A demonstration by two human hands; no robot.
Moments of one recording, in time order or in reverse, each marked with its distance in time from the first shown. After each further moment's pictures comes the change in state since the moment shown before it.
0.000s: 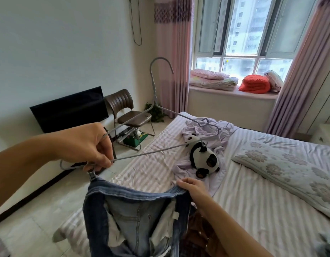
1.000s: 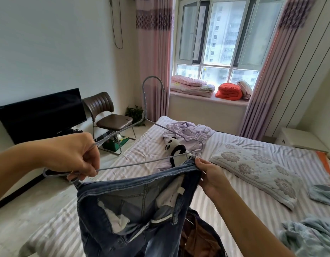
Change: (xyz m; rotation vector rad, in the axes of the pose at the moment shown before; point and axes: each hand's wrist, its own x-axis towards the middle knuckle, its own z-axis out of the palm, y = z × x) left_hand 0.001 0.003 0.017 0.034 -0.078 0.042; right_hand -0.073 -0.087 -0.062 0.476 0.251 -0.047
